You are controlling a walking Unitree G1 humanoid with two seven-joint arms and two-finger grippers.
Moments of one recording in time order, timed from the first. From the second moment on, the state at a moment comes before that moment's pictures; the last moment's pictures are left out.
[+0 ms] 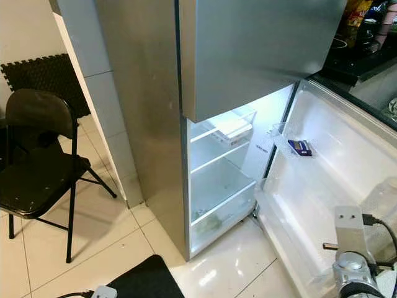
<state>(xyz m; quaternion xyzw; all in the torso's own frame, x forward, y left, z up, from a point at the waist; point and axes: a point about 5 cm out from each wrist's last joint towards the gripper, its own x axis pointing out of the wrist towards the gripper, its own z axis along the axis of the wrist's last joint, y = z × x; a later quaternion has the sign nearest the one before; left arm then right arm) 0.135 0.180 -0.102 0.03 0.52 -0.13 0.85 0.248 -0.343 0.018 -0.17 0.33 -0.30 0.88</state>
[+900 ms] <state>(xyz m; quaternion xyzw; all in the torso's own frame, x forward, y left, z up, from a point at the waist) 0.145 0.188 -0.098 0.04 0.50 -0.11 0.86 0.098 -0.249 -0.104 -0.07 0.59 -0.09 0.80</state>
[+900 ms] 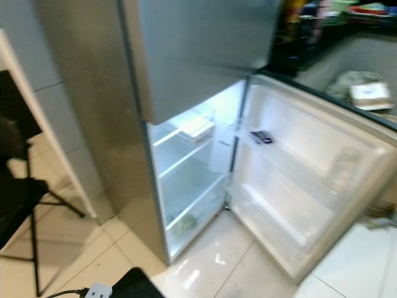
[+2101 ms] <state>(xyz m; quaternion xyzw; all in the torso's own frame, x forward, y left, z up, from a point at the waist) 0.151 0.184 -0.095 0.04 0.49 -0.12 0.86 0.107 -0.234 -0.105 -0.10 0.58 -0.04 0.81</state>
